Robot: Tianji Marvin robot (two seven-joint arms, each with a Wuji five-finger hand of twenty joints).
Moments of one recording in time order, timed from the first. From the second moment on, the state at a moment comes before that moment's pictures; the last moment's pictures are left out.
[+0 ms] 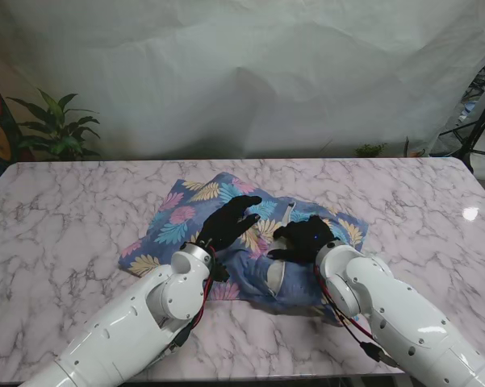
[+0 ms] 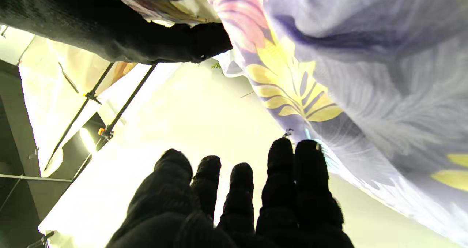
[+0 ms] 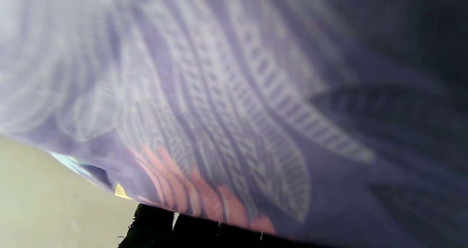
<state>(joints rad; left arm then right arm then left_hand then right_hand) 1.22 -1.24 -0.78 -1.32 0.43 -0.02 0.30 -1.26 -1.02 0.87 -1.45 -1.14 0.12 0.20 1.11 0.10 0.01 0.00 0.31 0.15 0.34 0.34 0.25 0.13 0.40 0.39 0.39 0.18 0.48 0.54 0.18 0.08 1.02 0.49 0.30 0.14 0.01 -0.06 0.19 -0.11 0.51 0.25 0.38 -0.09 0.48 0.27 0.45 -0.11 0.18 0.17 0.08 0.00 0.88 0.20</state>
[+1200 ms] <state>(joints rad) 0.98 -1.28 -0.54 -0.91 0.42 -0.44 0.21 -1.52 -1.02 1.13 -1.63 -1.20 0.11 0.21 1.23 -0.22 0.26 -0.04 0.67 -0.02 0.72 0.36 0.51 0.10 0.69 1.03 0.88 0.02 1.16 0.93 0.68 -0.03 1.68 0.63 0.33 0.14 0.01 -0.06 0.23 -0.14 0.60 0.25 0.40 -0.10 0.50 0.29 0.46 -0.11 0.18 0.17 0.10 0.01 0.89 0.21</state>
